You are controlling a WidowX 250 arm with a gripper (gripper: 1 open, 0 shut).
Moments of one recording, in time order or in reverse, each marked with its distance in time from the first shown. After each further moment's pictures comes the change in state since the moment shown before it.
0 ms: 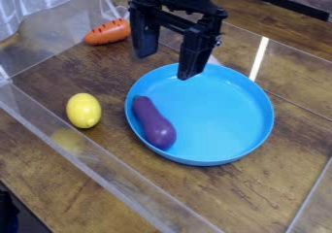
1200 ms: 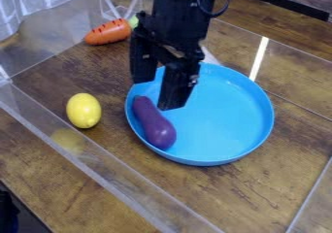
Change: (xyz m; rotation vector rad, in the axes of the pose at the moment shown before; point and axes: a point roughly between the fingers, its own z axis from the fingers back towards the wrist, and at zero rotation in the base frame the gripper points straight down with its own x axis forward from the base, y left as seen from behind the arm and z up) arm -0.009 0.008 -0.034 0.008 0.103 -0.292
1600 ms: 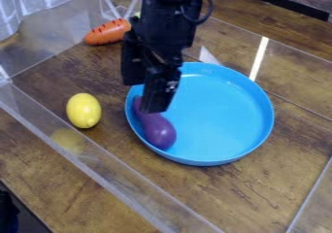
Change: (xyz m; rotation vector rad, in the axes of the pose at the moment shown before) arm -0.010 0.012 -0.010 0.013 0.025 -0.115
